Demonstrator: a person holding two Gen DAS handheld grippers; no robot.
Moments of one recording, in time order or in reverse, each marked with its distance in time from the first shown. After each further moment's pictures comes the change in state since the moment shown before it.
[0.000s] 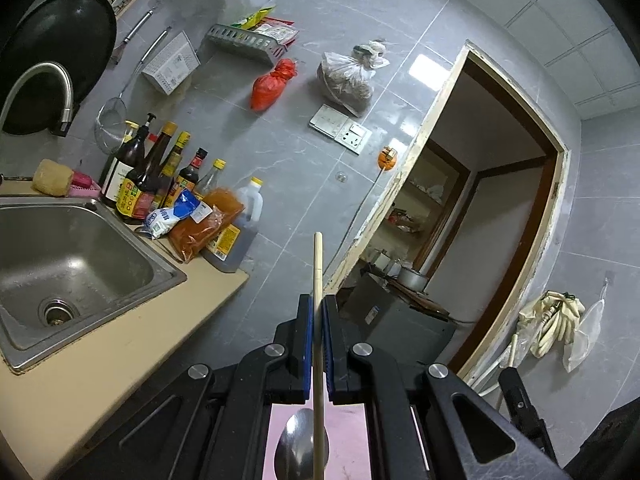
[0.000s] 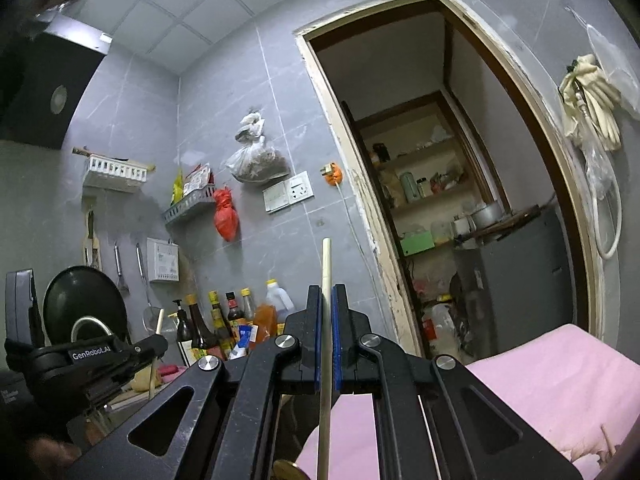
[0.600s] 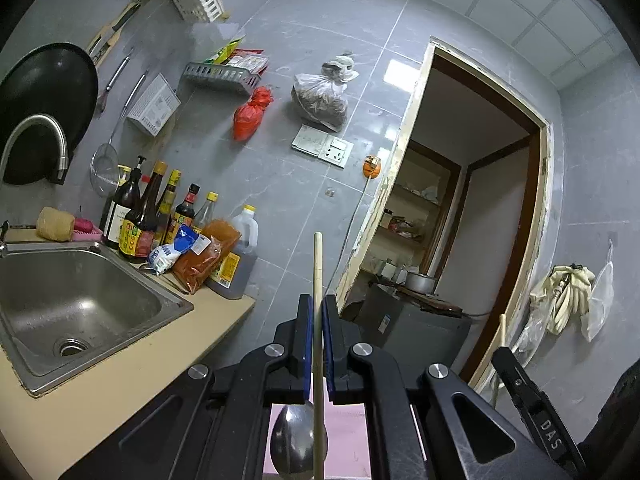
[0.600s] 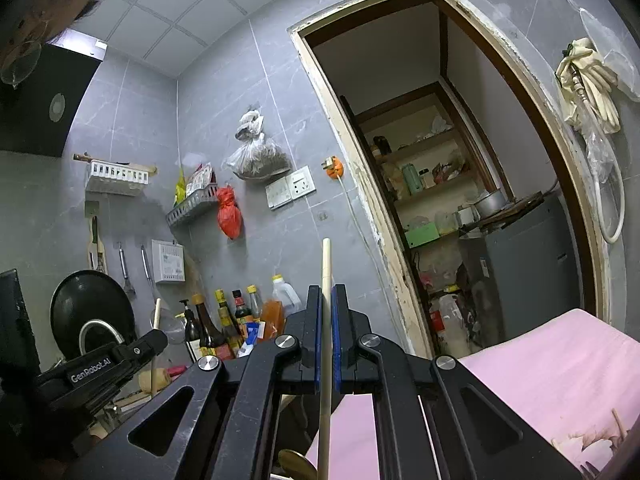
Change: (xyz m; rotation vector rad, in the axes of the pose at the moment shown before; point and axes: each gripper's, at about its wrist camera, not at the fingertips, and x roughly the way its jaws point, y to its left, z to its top) left arm -0.018 -0.022 -0.015 0.149 -0.088 0.022; right arm 0.005 -0.011 -0.008 0.041 0.032 0.025
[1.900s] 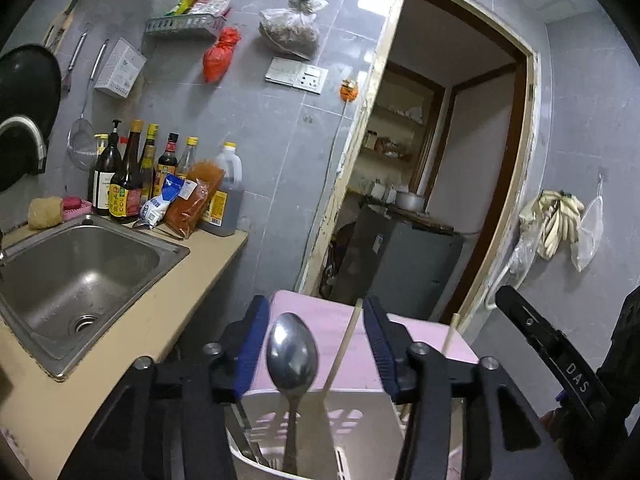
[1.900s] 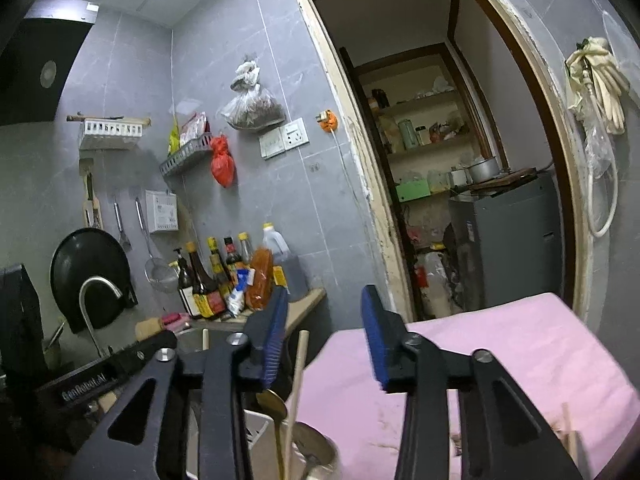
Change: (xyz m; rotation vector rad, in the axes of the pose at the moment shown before) left arm -0.012 -0.016 0.004 0.121 0.311 -0.025; right arm -0.031 -0.016 0.028 -0.058 0.221 -0.048
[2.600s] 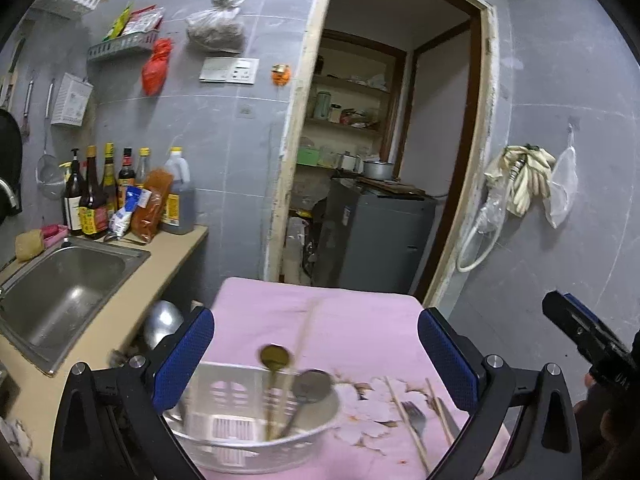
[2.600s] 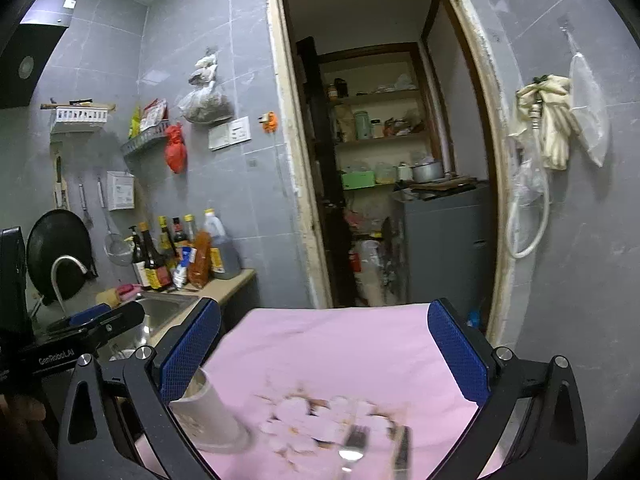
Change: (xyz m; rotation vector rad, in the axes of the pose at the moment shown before) left arm -0.024 -0.120 0.000 0.128 0.083 -0.039; right arm -0.110 -0.090 0.076 -0.082 0.093 -0.198
